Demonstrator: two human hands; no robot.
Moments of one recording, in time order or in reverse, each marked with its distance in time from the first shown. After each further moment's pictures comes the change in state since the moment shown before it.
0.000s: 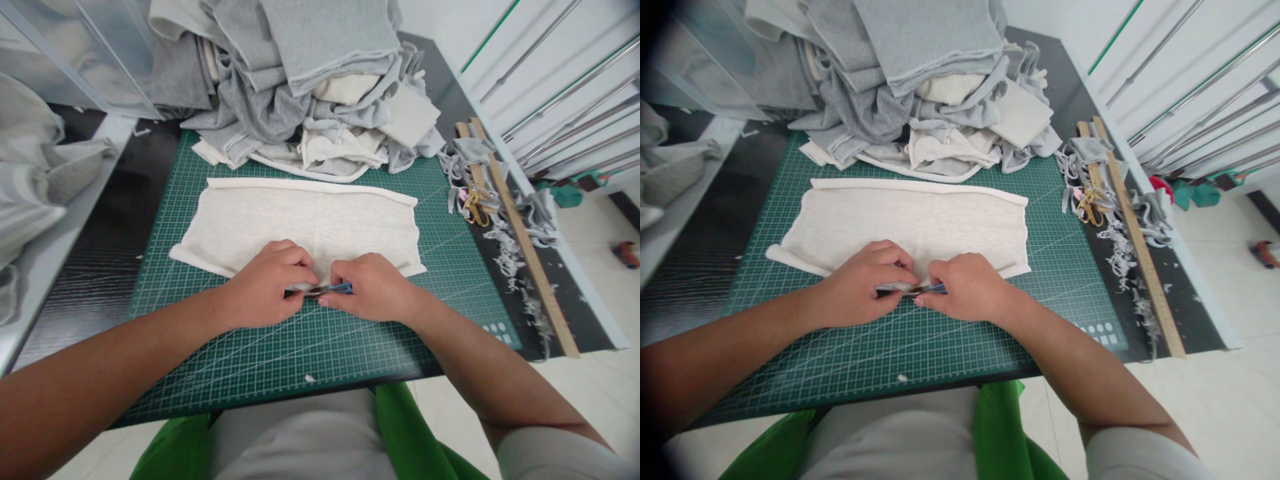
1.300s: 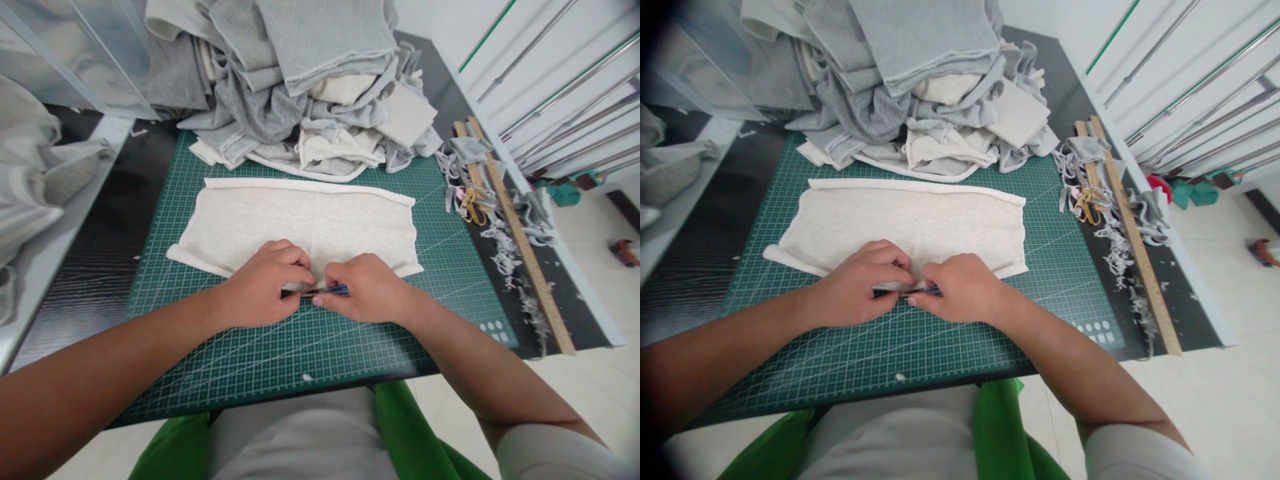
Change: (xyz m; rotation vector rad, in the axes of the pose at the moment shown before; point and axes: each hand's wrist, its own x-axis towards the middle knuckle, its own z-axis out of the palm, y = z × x) left_hand 0.000 0.001 -0.001 -0.001 -0.014 -0.006; right_hand 0.000 -0.003 0.000 0.006 0.036 -0.074
